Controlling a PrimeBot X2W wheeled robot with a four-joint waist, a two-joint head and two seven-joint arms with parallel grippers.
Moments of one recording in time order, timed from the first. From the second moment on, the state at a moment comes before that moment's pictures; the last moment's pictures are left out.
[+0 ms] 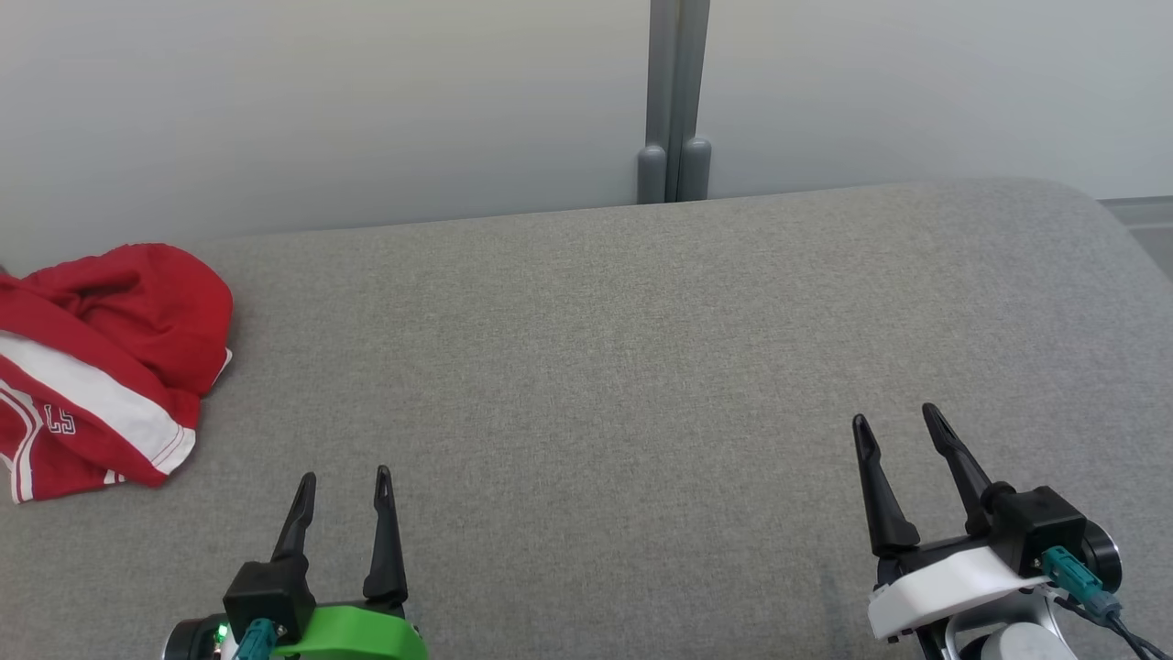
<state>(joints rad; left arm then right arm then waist) 0.03 0.05 -0.15 0.21 -0.20 0.05 -0.26 0.01 -0.05 0.05 0.12 0.11 0.13 -0.26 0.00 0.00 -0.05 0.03</state>
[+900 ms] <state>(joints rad) 0.02 0.05 -0.14 0.23 -0.22 0.05 -0.26 0.01 -0.05 0.03 0.12 0.11 0.13 -0.26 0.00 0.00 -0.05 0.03</state>
